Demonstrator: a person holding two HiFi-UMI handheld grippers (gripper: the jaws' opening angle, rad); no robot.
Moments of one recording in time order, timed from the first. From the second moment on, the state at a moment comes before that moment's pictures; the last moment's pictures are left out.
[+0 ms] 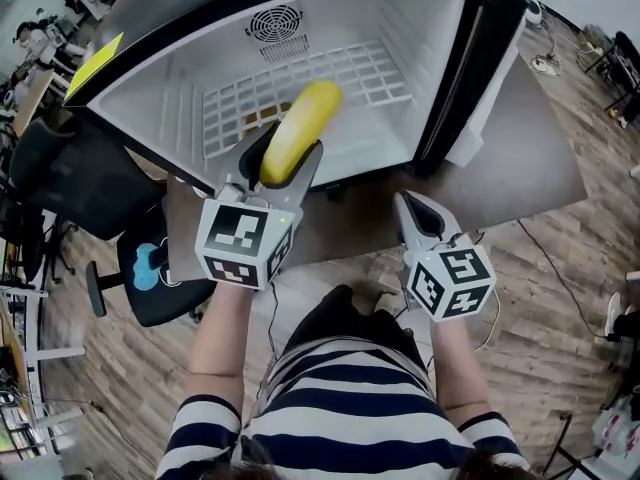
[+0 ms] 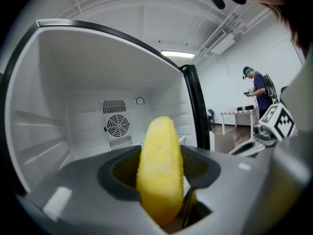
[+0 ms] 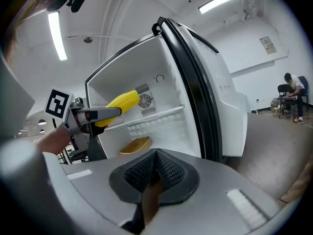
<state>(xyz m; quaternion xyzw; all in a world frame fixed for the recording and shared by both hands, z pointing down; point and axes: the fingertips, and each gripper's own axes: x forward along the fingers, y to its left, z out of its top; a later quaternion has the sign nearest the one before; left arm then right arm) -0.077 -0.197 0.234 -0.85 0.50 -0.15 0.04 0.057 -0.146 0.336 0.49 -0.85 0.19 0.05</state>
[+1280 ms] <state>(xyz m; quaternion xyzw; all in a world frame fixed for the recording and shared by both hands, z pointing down) -0.048 -0.301 0.241 -0.82 0.45 -0.33 0.11 0.024 -0.189 0.391 0.40 -0.89 0.18 0.12</state>
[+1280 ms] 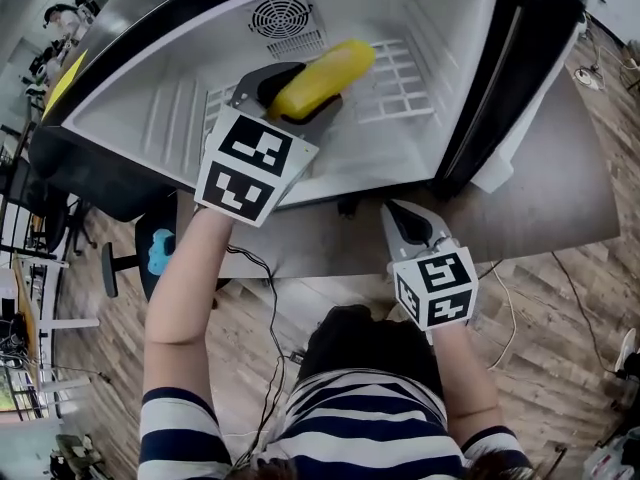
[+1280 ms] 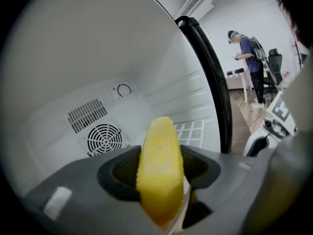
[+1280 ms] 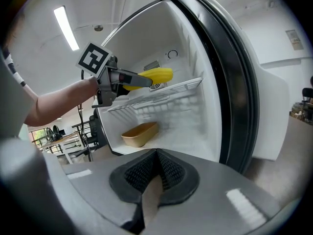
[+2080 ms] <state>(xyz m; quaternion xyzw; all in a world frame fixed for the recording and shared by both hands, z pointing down) -0.036 -0.329 0.263 -0.80 0.45 -0.37 0.12 0.034 -0.190 0.418 0.42 -0.88 0.19 0.12</state>
